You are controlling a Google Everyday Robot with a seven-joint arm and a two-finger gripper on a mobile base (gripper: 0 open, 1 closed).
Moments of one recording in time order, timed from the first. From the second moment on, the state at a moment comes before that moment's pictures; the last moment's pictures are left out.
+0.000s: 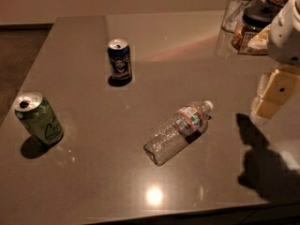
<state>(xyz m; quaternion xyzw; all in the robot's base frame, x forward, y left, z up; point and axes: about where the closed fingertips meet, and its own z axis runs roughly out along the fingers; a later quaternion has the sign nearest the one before) 0.438 -0.216 0.977 -0.60 0.78 -0.04 0.16</state>
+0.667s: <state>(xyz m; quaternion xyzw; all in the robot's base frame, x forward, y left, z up) 0.439 -0.203 0.967 -0.63 0.76 -0.02 0.16</state>
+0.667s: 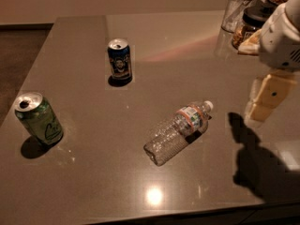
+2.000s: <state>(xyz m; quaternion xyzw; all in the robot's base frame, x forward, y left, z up) 0.435 -0.120 0.880 -0.78 0.61 0.04 0.12</state>
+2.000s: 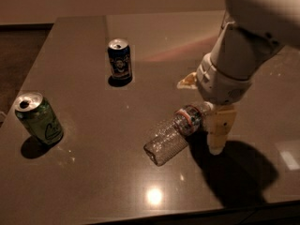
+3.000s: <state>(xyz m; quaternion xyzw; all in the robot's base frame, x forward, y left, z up) 0.468 -0.122 0.865 -0.79 0.60 0.05 0.07</state>
